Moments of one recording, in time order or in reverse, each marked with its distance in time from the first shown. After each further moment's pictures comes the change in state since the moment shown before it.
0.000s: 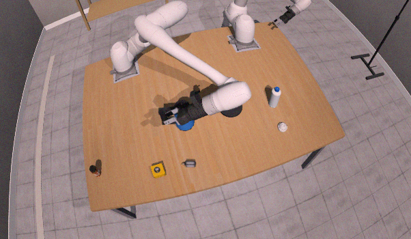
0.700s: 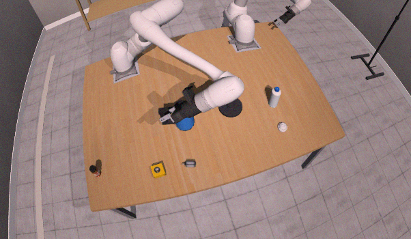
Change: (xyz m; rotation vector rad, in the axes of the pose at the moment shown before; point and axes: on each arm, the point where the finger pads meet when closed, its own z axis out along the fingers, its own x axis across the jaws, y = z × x) left arm 0.000 0.000 0.000 0.000 0.000 0.000; right arm 0.015 -0.007 0.018 -0.097 0.058 0.267
